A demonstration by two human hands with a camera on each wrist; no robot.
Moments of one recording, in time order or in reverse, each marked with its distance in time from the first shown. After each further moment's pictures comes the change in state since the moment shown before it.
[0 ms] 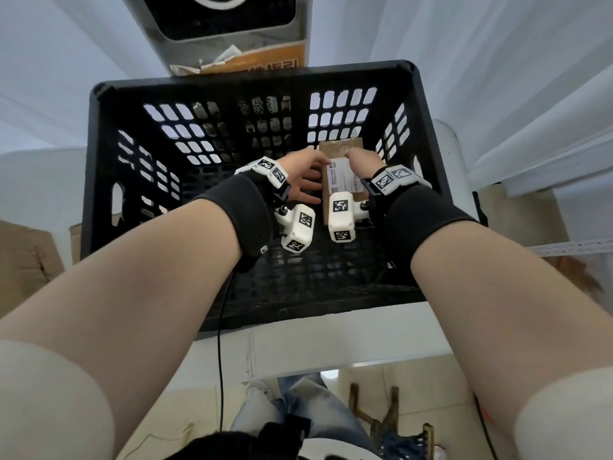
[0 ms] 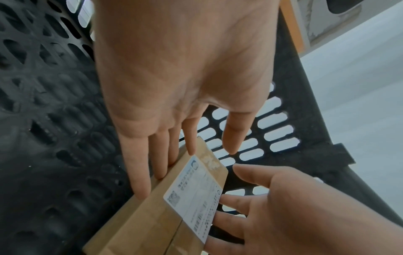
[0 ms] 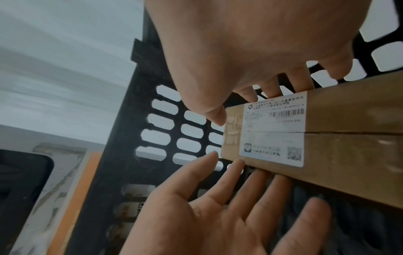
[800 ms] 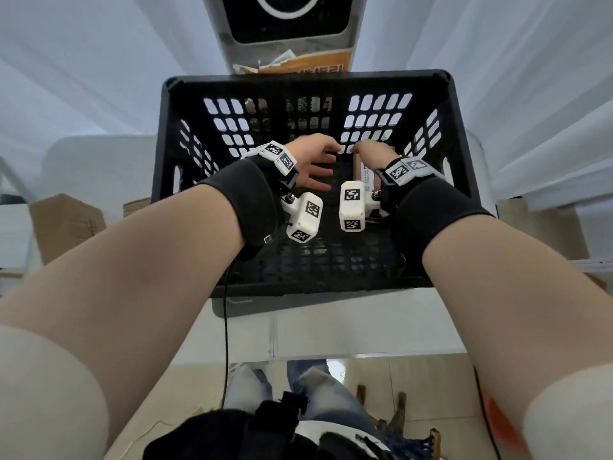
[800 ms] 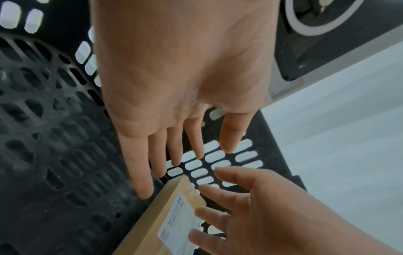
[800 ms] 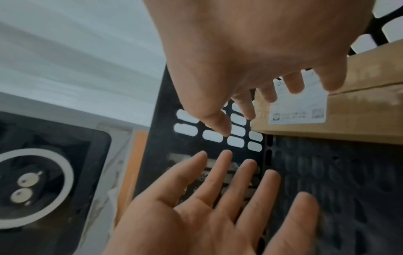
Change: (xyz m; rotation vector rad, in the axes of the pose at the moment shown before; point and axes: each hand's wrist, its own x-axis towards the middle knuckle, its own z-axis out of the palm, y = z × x) left_hand -0.058 0.006 -0.038 -0.030 0.062 0.094; right_hand -0.071 -0.052 0.000 0.180 -0.078 0.007
